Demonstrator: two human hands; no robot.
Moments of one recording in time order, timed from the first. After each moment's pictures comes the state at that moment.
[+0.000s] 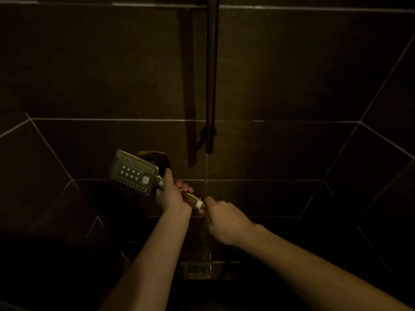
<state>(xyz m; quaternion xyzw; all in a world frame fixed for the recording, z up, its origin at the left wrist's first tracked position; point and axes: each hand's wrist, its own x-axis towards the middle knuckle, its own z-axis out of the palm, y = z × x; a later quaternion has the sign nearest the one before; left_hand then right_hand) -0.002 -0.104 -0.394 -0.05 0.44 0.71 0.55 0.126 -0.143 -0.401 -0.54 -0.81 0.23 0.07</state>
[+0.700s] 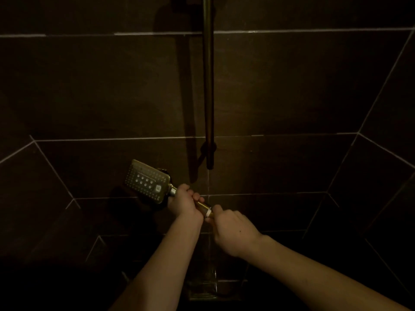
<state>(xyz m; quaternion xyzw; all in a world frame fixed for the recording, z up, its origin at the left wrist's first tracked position) 0.020 -0.084 -0.379 -0.01 0.47 0.69 0.55 0.132 -0.133 -0.390 -0.57 -0.80 0.17 0.09</state>
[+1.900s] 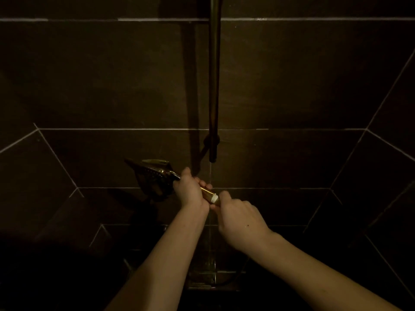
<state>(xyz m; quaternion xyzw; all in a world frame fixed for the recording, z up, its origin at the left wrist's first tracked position) 0.033 -0.093 -0.353 0.03 0.46 0.69 0.55 0.133 -0.150 -0.364 -0.60 -0.78 0.12 0.13</state>
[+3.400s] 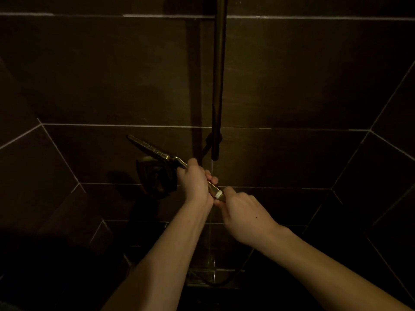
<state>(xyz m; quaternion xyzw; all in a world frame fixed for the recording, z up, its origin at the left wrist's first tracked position) 0.038 -0.095 -0.340 0.11 0.45 0.71 0.53 0.142 -0.150 -0.350 -0.57 -0.80 0.14 0.16</state>
